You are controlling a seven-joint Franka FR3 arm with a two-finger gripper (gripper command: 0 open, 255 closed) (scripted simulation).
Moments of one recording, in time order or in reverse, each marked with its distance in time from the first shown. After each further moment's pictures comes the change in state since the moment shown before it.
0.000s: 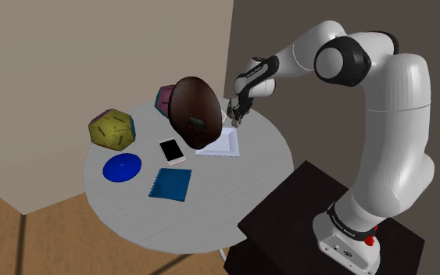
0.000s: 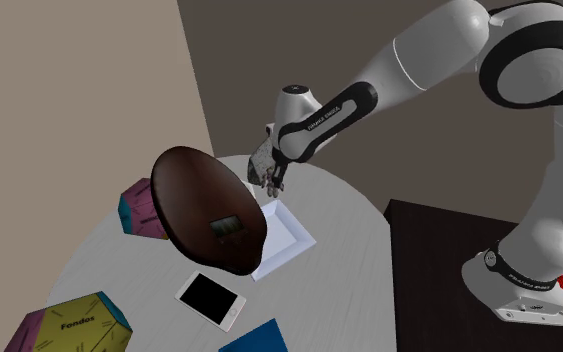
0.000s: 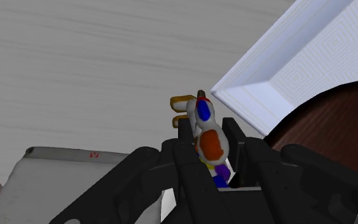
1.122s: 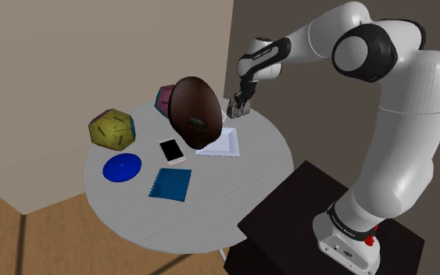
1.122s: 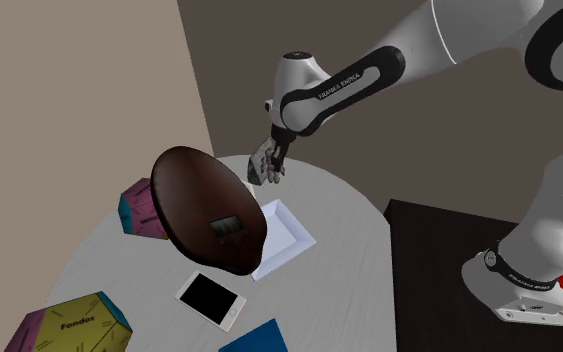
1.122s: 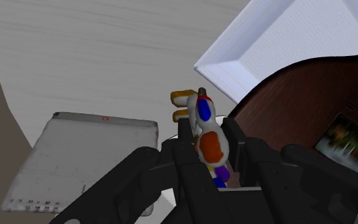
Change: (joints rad) arm 0.024 -0.148 -0.023 0.002 -0.039 -0.148 0.041
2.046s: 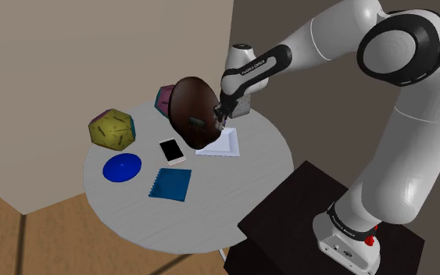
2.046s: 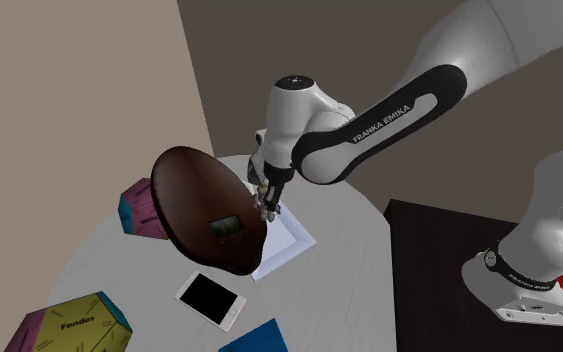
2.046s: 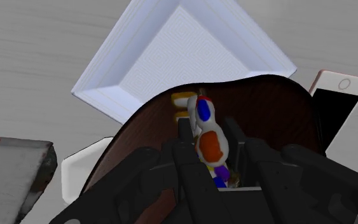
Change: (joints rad) arm 0.217 -0.153 0.051 -0.215 -0.089 0.079 0.316
